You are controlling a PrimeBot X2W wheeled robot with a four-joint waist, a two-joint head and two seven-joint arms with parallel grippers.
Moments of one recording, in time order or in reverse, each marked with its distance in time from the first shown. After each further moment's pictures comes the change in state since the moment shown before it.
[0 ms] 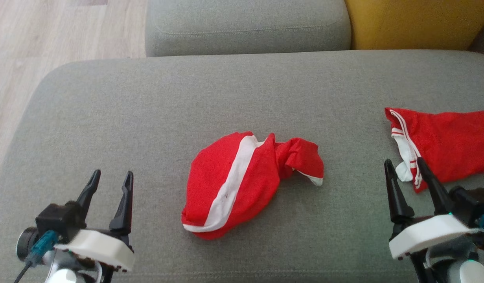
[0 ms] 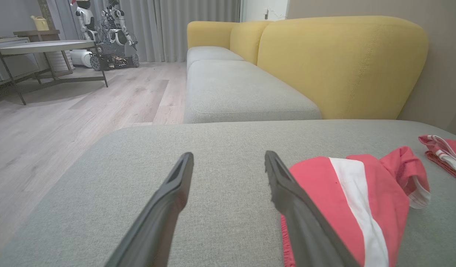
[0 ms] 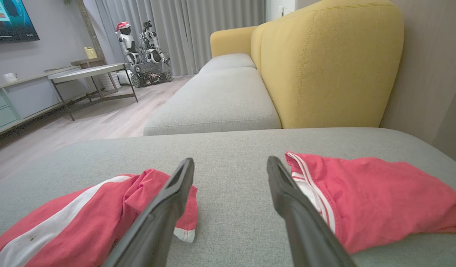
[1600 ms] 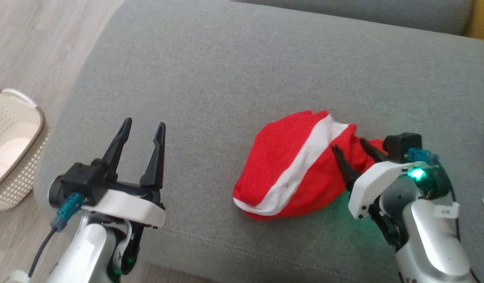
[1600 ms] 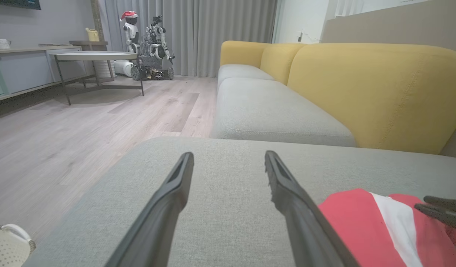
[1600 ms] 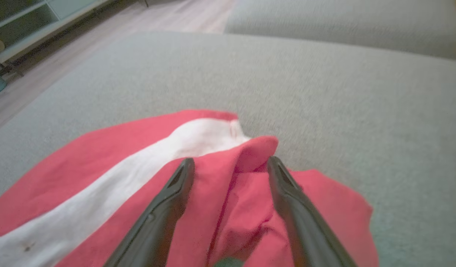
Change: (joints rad) left arm -0.214 -0.095 -0.079 0.037 0.029 -0.036 -0.064; right arm -0.352 -0.037 0.179 0.399 0.016 0.000 0.167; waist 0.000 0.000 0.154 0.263
